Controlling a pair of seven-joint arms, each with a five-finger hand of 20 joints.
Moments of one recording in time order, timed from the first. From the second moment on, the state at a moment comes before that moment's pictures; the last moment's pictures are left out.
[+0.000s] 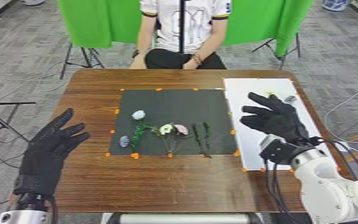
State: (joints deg) left arm 145.4 -55.1 -99.3 -137.6 47.1 21.0 19.0; right arm -112.2 -66.8 94.3 -122.0 -48.3 5.2 15.1
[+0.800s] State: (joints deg) left arm 144.4 -54.0 -97.8 -137.6 47.0 21.3 20.0; right arm -90.7 -46.0 77.7 -106.4 -89.8 18.3 25.8
